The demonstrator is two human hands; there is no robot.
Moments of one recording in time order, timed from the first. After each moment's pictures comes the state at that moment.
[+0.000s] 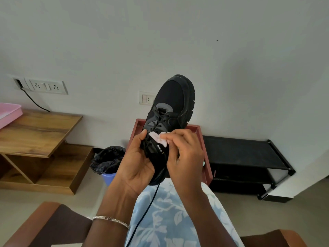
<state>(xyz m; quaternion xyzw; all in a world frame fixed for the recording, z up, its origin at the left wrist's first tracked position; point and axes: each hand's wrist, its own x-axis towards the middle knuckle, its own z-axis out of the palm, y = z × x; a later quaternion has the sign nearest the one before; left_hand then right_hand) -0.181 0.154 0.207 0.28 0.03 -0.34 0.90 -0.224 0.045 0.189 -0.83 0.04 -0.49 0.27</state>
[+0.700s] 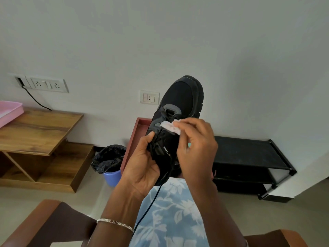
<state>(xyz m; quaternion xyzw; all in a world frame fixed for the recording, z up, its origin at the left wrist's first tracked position) -0.190 0.144 0.203 0.29 0.03 -0.34 0.89 -0.220 0.029 0.205 -0.81 0.06 -0.53 0.24</state>
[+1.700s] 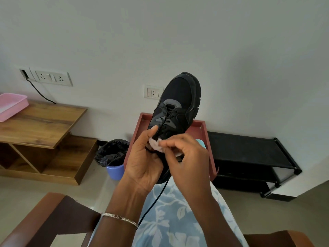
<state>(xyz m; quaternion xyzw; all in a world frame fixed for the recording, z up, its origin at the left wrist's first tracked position) -0.190 0.151 0.206 0.29 0.03 -0.31 0.91 -0.242 0.052 0.192 -0.85 0.02 -0.36 0.38</state>
